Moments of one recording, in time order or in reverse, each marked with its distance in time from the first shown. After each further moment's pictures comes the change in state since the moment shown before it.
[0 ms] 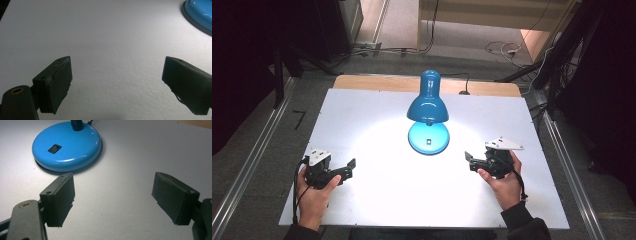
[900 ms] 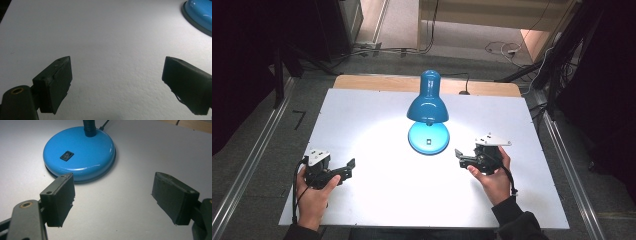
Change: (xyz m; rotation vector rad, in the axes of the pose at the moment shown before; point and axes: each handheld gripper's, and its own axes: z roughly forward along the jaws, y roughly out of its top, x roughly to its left) left arm 0.001 0.000 -0.001 -0.001 0.001 -0.003; right arm 0.018 0.013 0.016 -0.006 0.028 -0.029
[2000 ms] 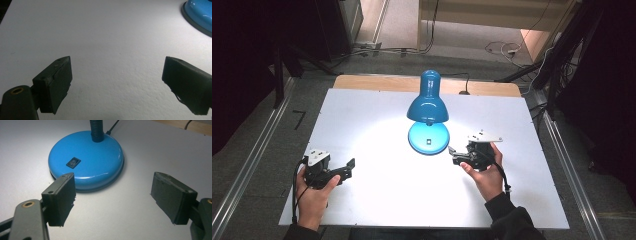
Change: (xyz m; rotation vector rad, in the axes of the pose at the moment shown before) left arm 0.000 0.000 0.000 -0.001 -0.004 -0.001; right arm 0.011 0.010 0.014 -0.004 0.014 -0.007
